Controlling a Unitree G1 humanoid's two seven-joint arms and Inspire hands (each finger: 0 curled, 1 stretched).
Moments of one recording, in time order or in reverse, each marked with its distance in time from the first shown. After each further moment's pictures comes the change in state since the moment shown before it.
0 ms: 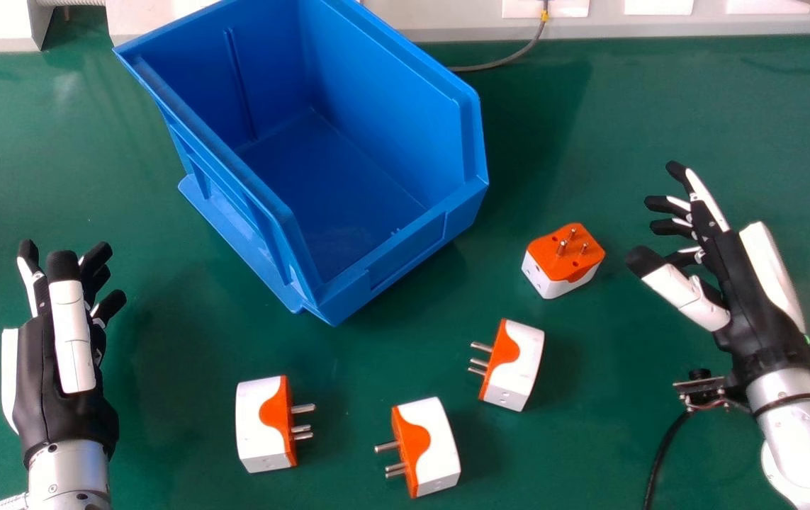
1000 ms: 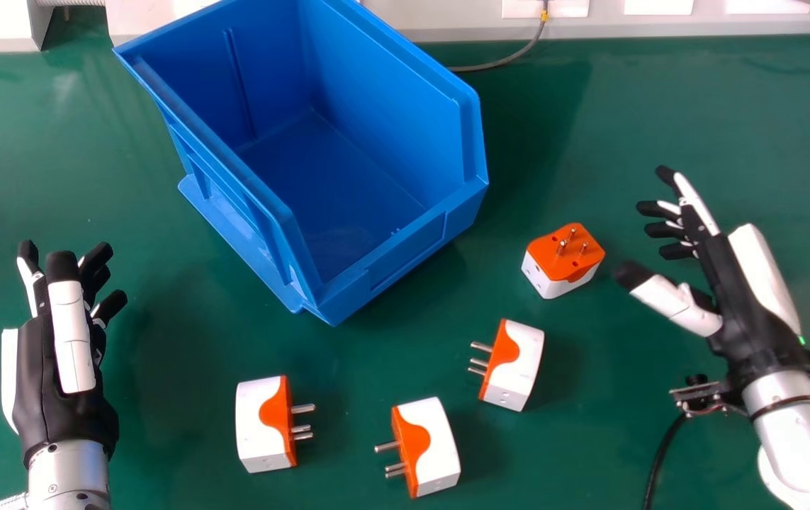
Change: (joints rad) left arm 0.000 0.000 0.000 -0.004 0.000 0.003 0.002; right arm 0.000 -0.044 0.103 -0.013 -0.186 0.014 -0.150
